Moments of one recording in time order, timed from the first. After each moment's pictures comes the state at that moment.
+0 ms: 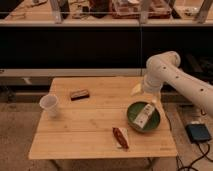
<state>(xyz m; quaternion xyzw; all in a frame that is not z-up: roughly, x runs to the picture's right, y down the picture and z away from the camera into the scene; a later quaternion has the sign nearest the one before) 0.223 0.036 0.767 -0.19 -0.20 -0.63 0.73</state>
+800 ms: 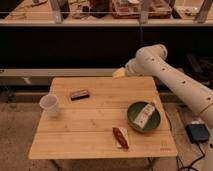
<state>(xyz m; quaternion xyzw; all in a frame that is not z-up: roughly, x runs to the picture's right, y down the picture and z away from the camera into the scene) 0.106 -0.105 0.815 0.11 -0.17 -0.76 0.62</state>
